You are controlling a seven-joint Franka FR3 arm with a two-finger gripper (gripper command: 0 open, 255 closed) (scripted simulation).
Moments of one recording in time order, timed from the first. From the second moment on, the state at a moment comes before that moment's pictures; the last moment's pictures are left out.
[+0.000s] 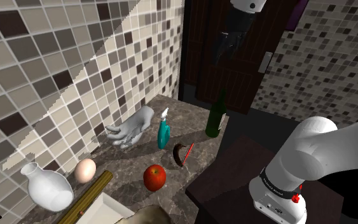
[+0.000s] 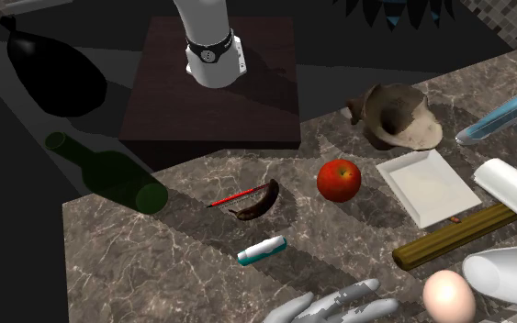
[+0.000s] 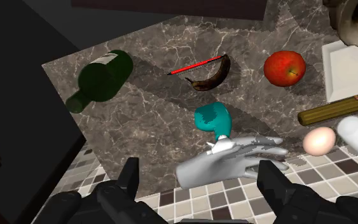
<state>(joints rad) 0.00 -0.77 0.05 -2.26 0.05 1.68 0.01</state>
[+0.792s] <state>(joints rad) 0.00 -0.68 0.14 -2.50 0.10 1.96 0.14</state>
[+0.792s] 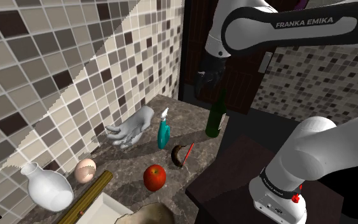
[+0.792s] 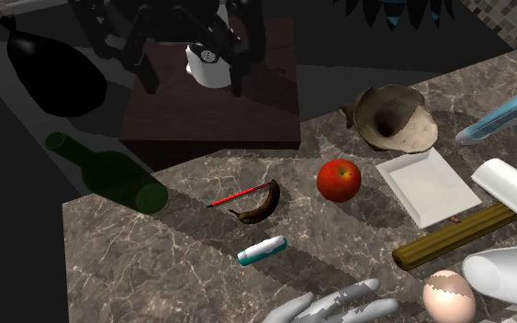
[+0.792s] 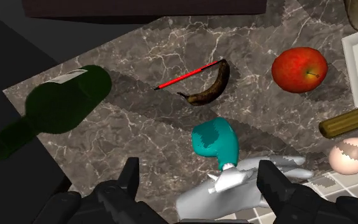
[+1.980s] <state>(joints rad) -0.01 -0.16 0.33 -2.67 0.12 2.53 0.42</state>
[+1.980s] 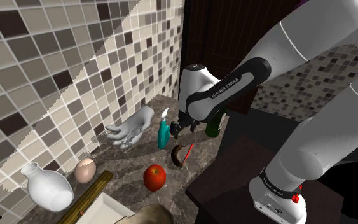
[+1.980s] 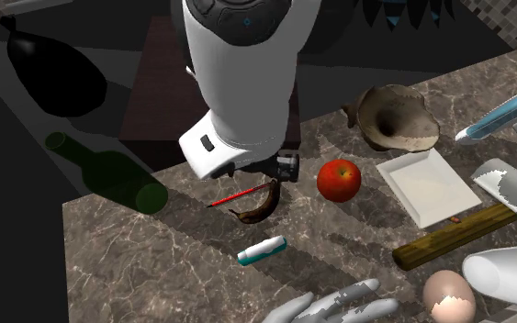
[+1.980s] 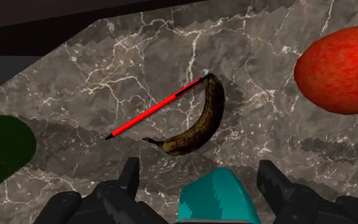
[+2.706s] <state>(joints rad) 0.03 0.27 0.30 -2.58 -0.11 2.80 0.69</state>
